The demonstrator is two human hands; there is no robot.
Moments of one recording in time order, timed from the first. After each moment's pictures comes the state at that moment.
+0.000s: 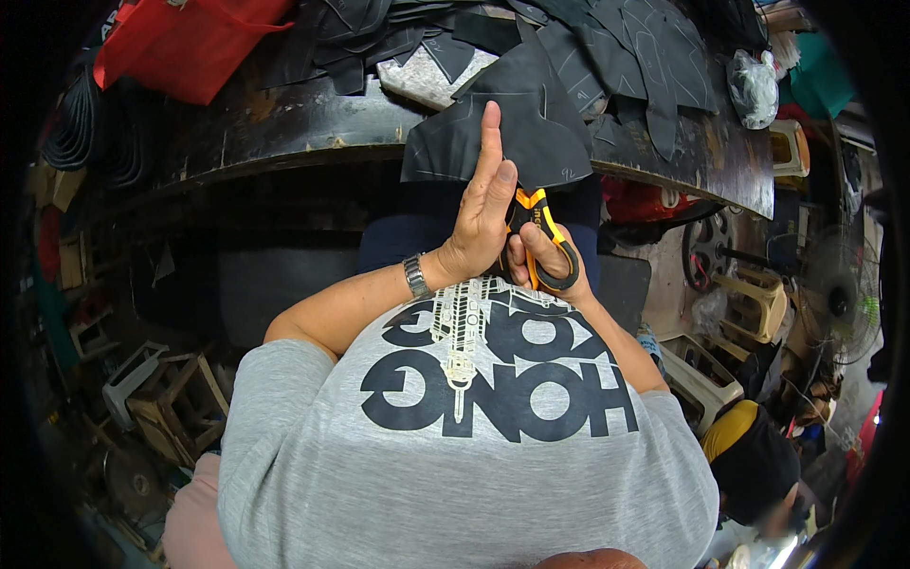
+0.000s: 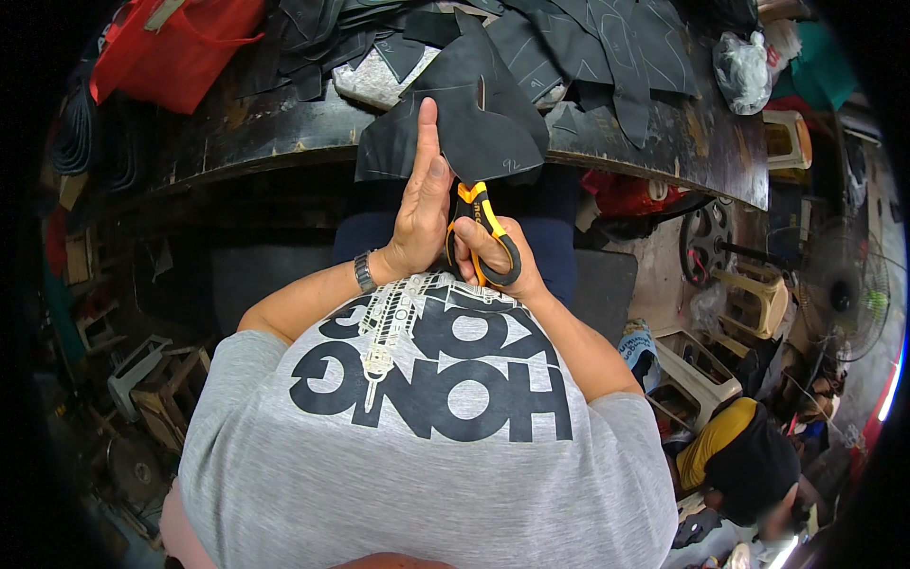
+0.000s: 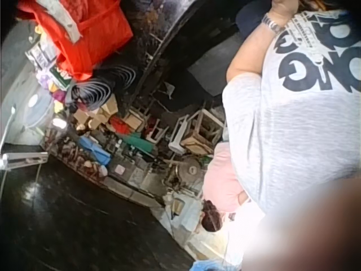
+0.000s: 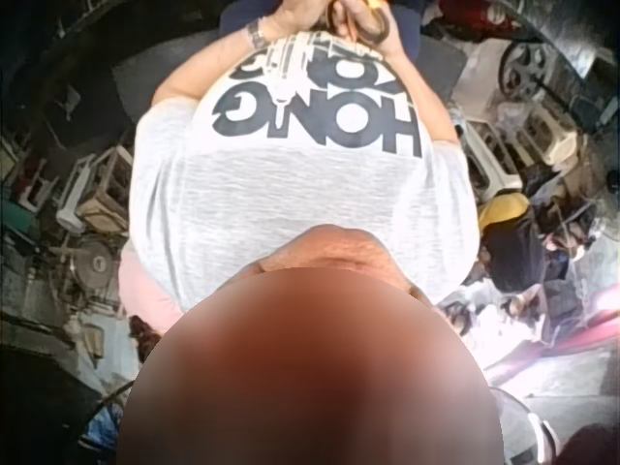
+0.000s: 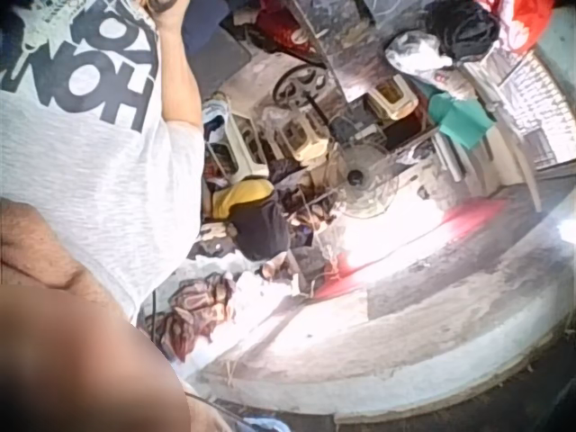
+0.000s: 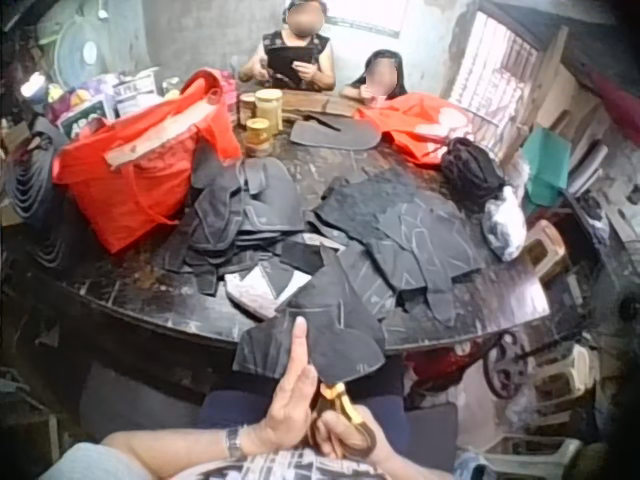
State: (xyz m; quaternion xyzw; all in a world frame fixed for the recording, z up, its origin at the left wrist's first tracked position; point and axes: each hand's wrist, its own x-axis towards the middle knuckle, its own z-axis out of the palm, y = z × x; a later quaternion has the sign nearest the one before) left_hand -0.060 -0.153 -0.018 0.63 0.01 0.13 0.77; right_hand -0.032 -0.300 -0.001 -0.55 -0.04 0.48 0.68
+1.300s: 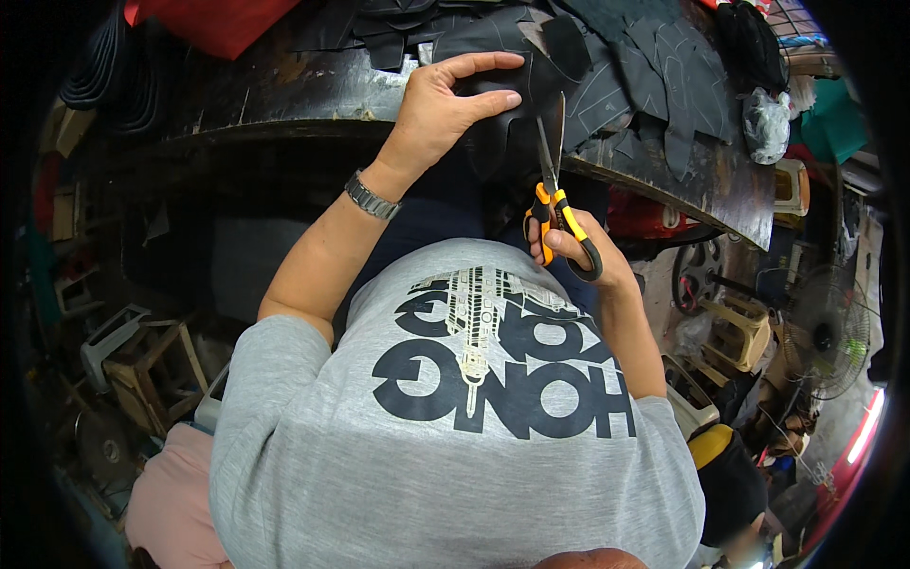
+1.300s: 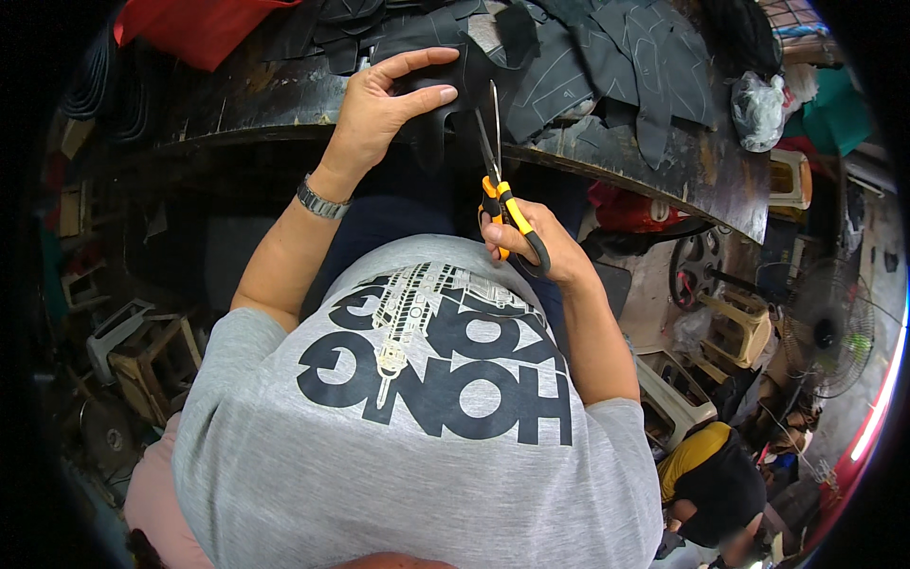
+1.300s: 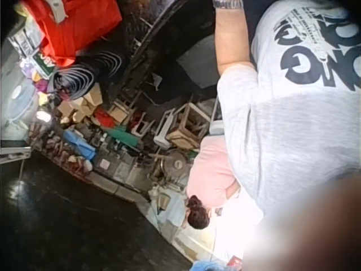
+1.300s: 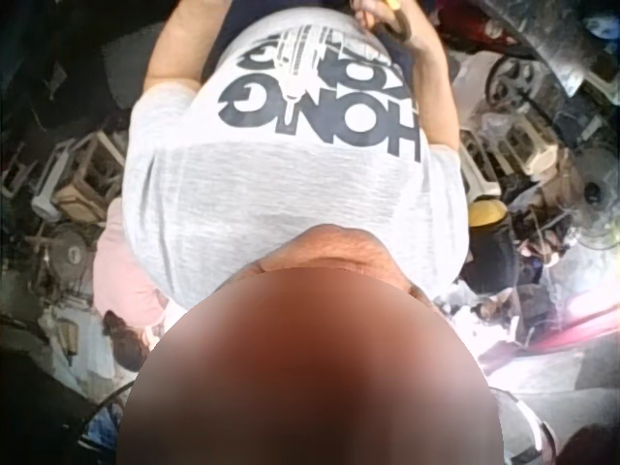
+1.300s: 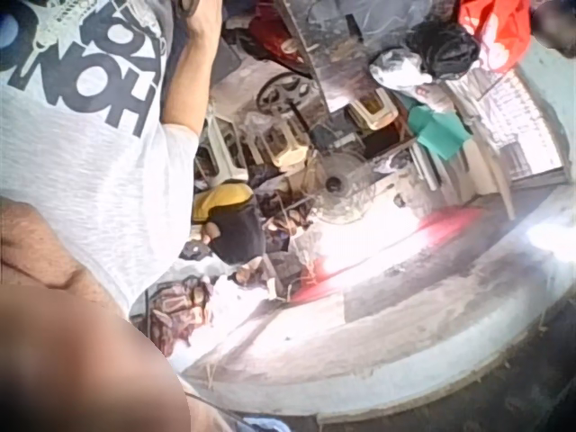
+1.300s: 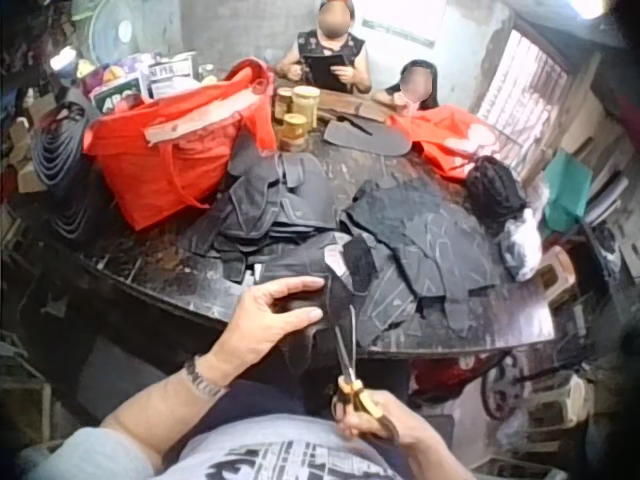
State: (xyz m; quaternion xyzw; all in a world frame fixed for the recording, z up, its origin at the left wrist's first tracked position) left_hand -0.024 -0.054 0.001 0.67 0.04 0.22 0.71; right_hand 0.012 -0.310 0.005 -0.63 -0.21 0.52 0.55
